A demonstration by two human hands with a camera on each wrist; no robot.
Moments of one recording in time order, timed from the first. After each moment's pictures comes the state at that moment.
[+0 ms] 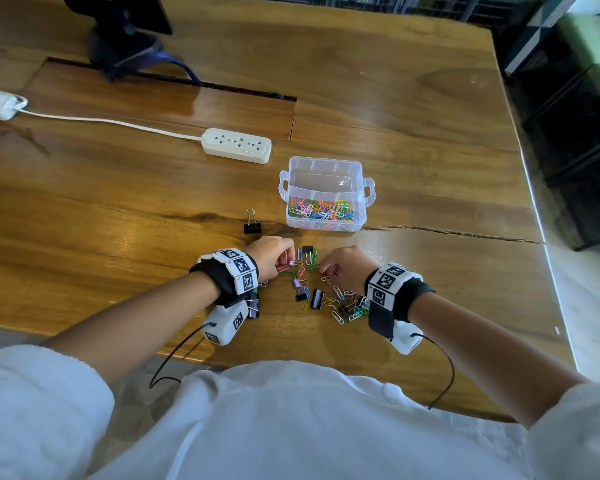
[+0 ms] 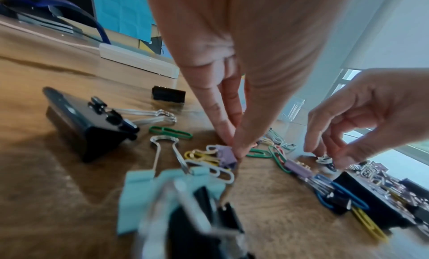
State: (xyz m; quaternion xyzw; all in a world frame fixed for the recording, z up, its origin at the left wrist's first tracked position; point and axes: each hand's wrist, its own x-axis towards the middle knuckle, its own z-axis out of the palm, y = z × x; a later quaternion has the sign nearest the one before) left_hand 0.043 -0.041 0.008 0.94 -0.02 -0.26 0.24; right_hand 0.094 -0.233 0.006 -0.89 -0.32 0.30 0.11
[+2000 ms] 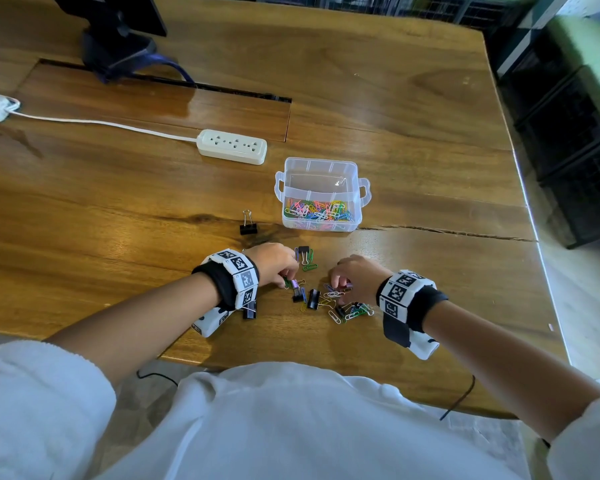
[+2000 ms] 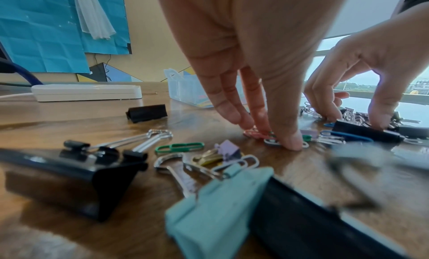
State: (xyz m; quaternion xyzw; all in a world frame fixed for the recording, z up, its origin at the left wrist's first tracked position) left_hand 0.048 -0.048 0.008 0.93 -0.20 -0.29 0.11; right_hand 0.088 -0.258 0.006 -0.87 -0.36 0.33 0.03
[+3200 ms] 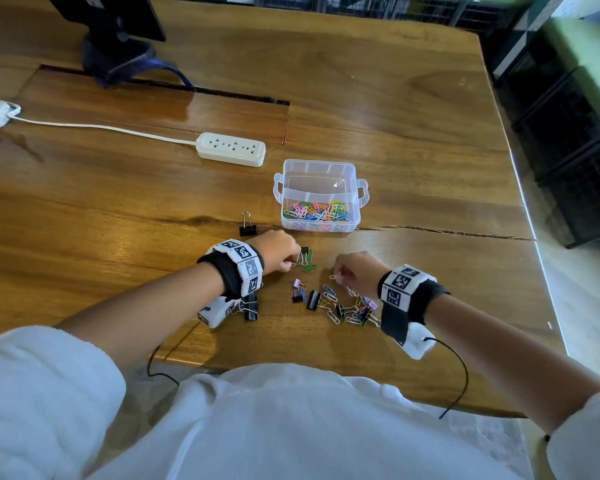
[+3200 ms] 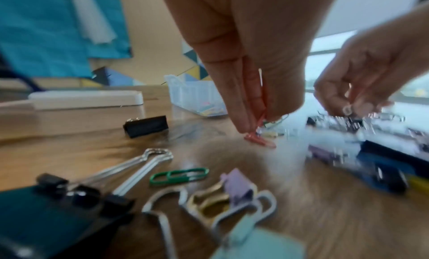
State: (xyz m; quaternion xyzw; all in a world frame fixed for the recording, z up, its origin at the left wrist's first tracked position) left_hand 0.066 -0.054 0.019 0.94 -0.19 -0.26 0.06; right_hand 0.089 -0.259 0.008 -0.90 -0.29 0.32 0.11
